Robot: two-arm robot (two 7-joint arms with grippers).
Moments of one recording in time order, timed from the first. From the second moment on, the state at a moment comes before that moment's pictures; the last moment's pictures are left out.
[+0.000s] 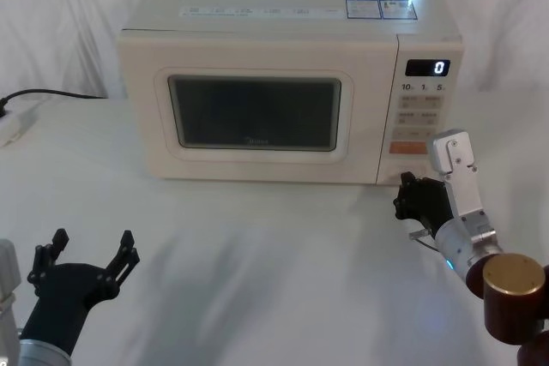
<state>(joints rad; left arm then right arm) 0.27 0.24 0.04 -1.85 -0.25 -0.02 -0.02 0.37 0.07 -0.17 -1.12 -0.07 0.03 0.10</state>
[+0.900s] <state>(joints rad) 0.27 0.24 0.04 -1.85 -0.25 -0.02 -0.02 0.39 0.05 -0.15 -1.09 -0.08 0.02 0.08</state>
